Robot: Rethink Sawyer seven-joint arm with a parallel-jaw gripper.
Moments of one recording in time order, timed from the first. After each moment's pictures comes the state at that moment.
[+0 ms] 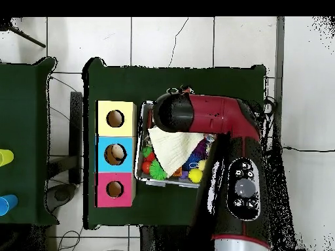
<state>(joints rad) -0.20 -0.63 -0.06 1.30 -0.20 0.67 1.89</state>
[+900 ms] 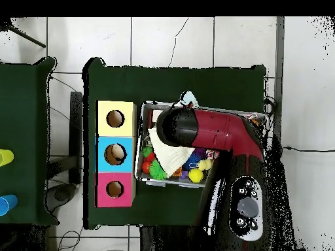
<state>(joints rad) -0.18 -0.66 -0.14 1.41 -0.14 0.67 1.89</state>
